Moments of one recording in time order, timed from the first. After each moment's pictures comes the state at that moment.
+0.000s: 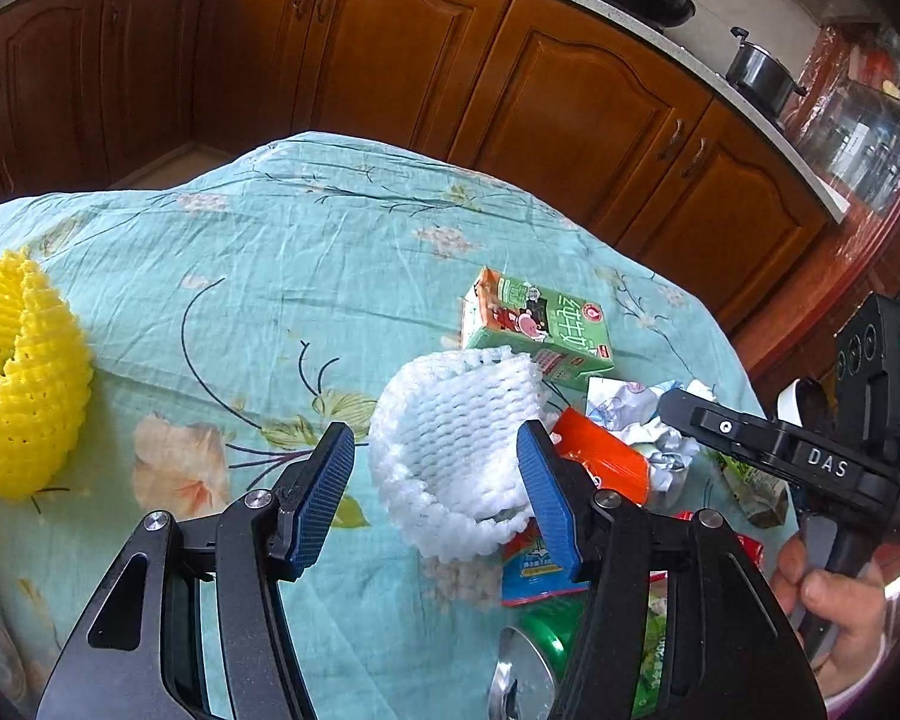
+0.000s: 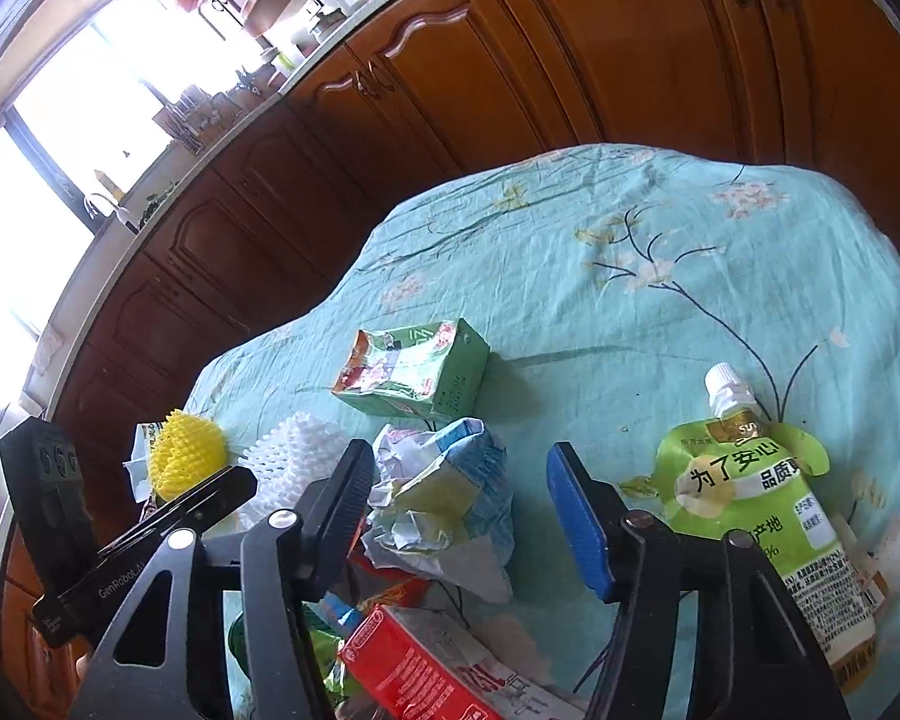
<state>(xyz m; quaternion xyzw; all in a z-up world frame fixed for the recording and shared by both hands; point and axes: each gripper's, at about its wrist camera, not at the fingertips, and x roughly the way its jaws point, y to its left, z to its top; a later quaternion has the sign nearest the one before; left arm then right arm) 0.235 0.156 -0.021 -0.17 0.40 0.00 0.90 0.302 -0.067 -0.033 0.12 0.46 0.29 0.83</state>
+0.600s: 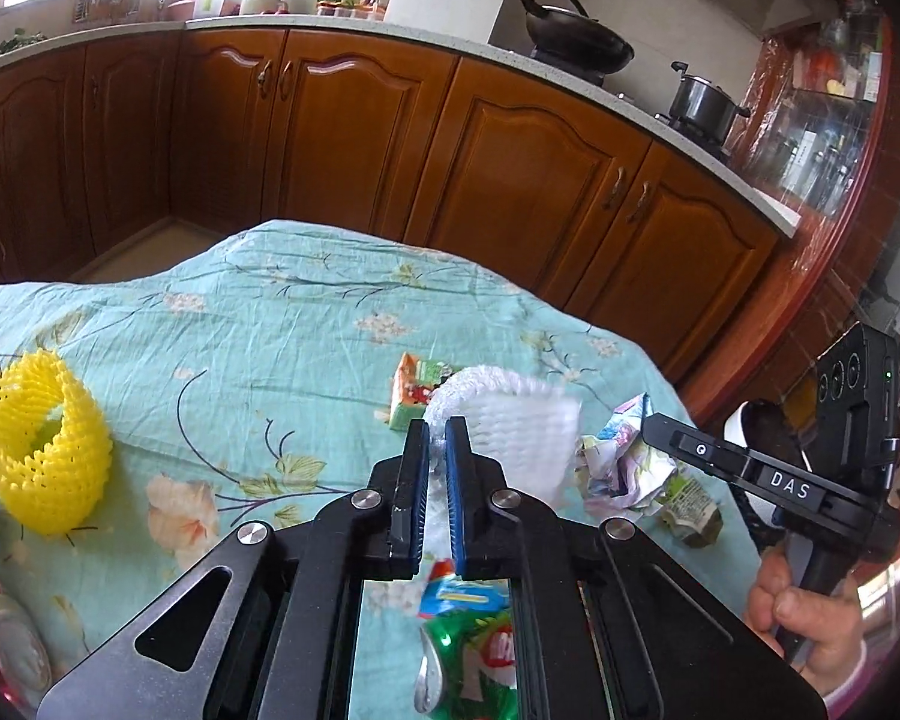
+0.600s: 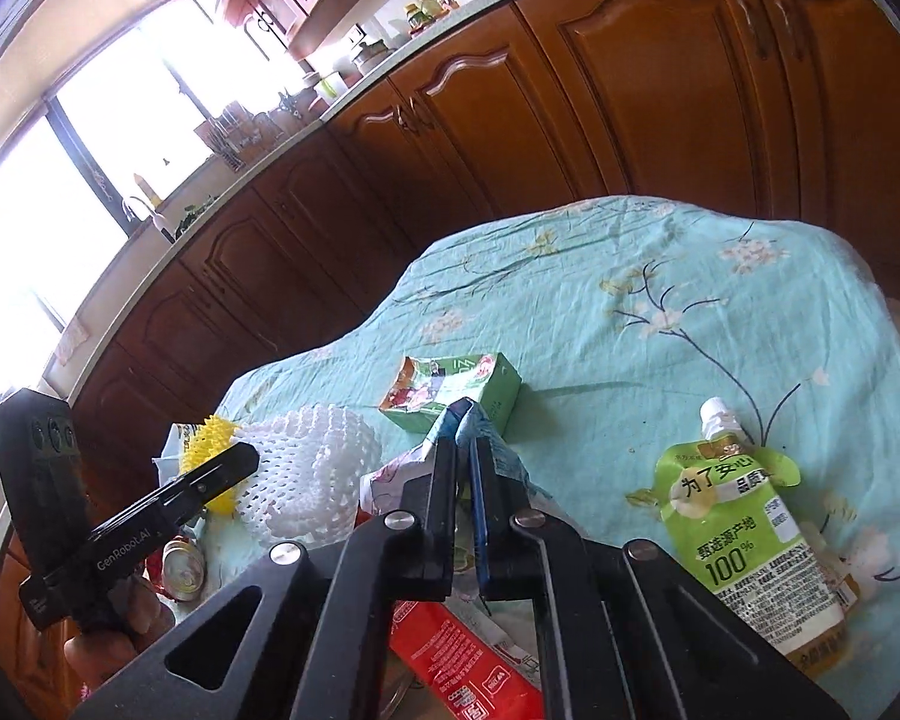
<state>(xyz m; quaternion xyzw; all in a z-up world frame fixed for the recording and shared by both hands) 0.206 0.137 0.046 -0.15 0.33 -0.02 0.93 0.276 -0.090 0.002 0.13 0.40 0.32 0.85</state>
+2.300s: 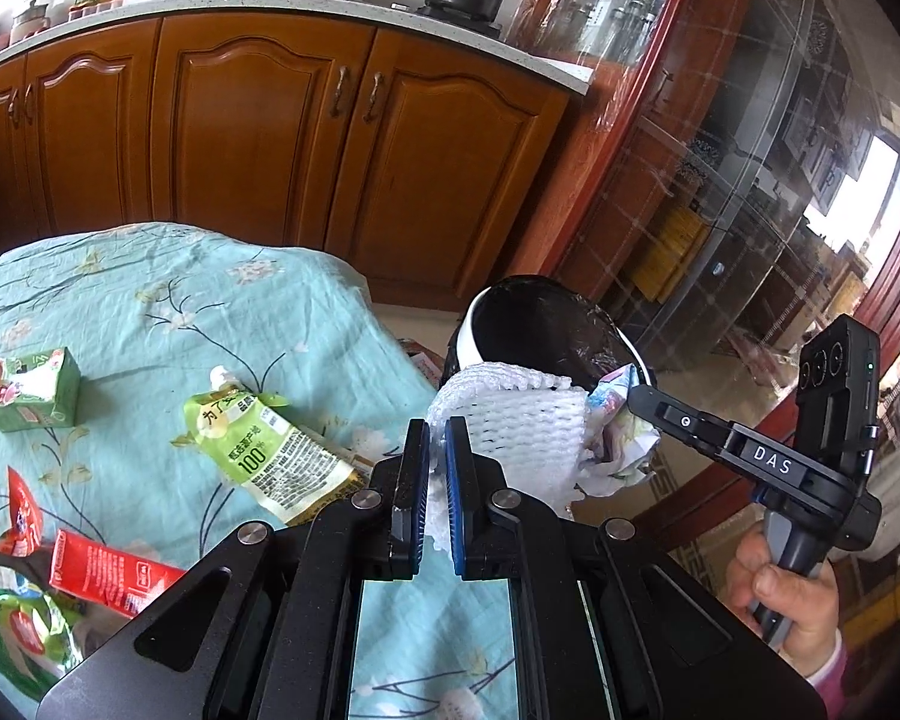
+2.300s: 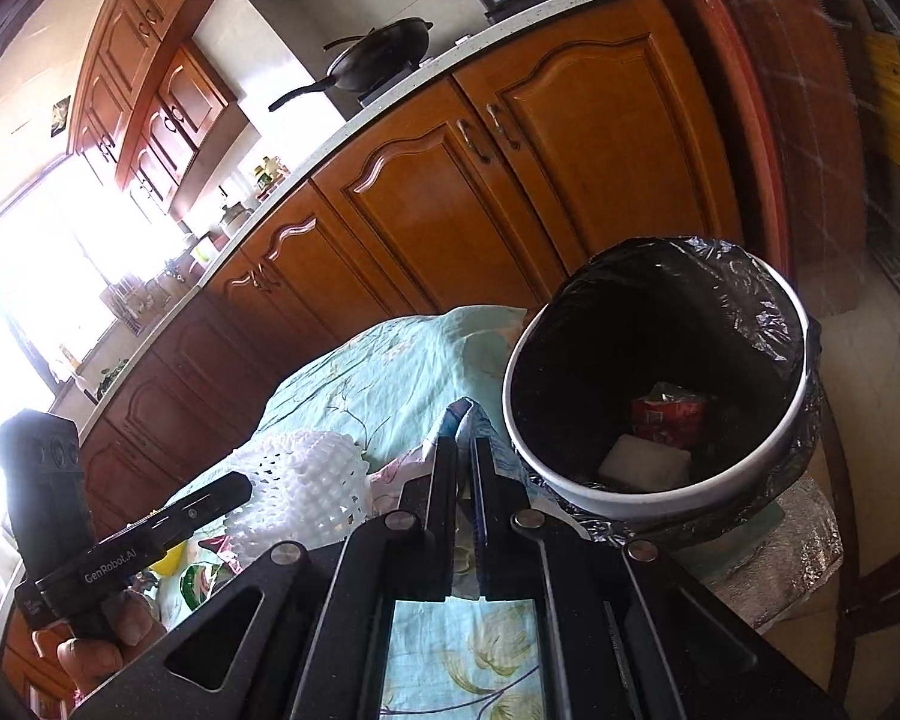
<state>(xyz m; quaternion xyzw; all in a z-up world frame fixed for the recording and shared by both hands) 0.227 -0.109 0.053 -0.07 0.37 -0.24 0.90 0.191 -0.347 0.014 0.22 0.32 0.14 0.91</state>
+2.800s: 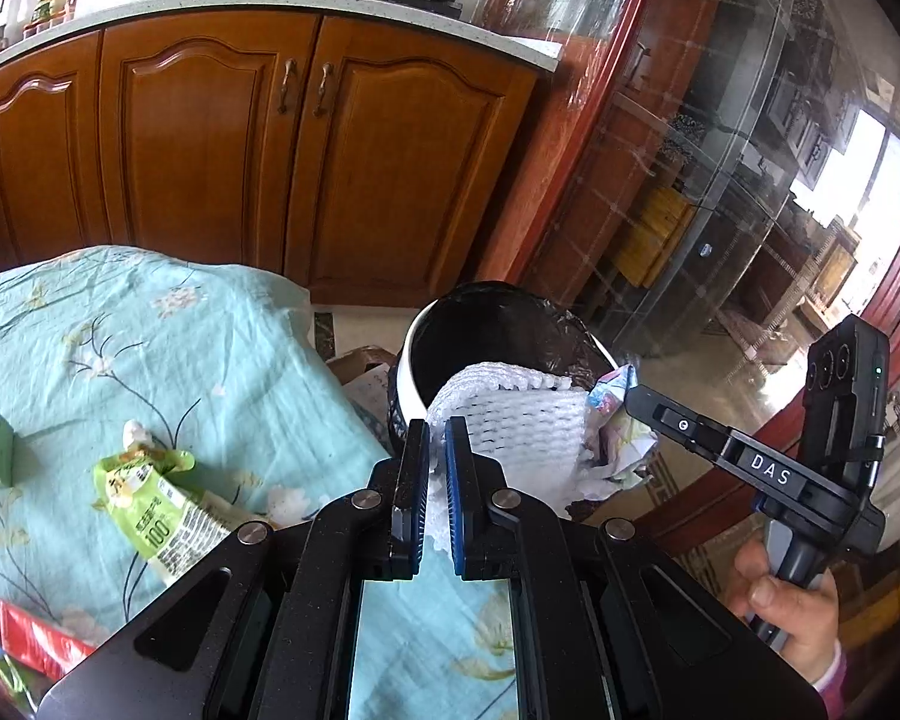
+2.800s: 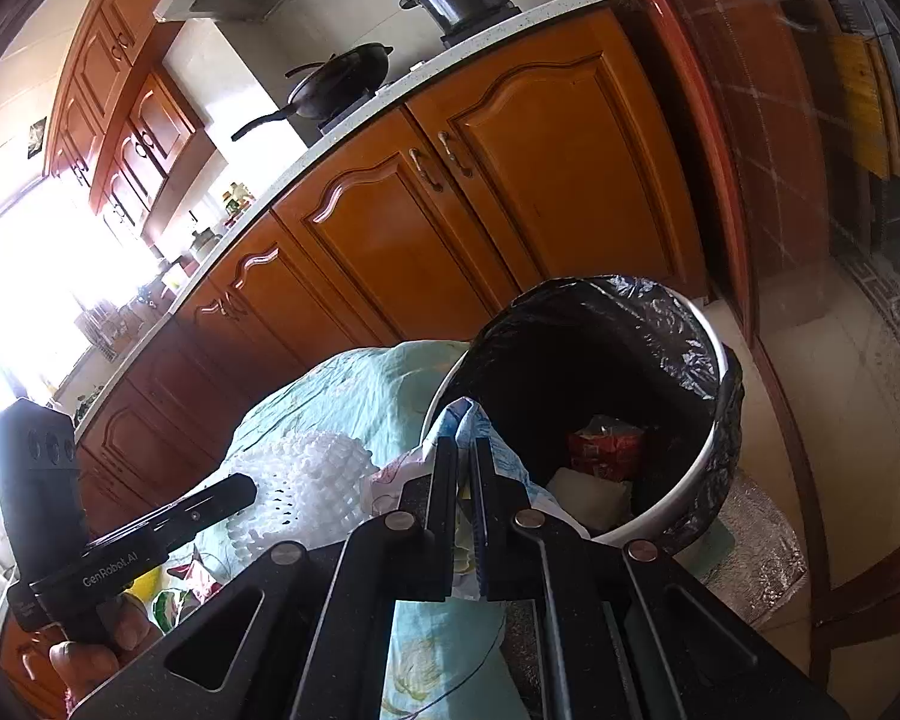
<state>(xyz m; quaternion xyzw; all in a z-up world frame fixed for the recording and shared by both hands) 0.265 -0.171 0.056 -0.05 0.38 -0.26 0.89 0.199 -0.393 0.015 0.23 0.30 0.10 0.92</state>
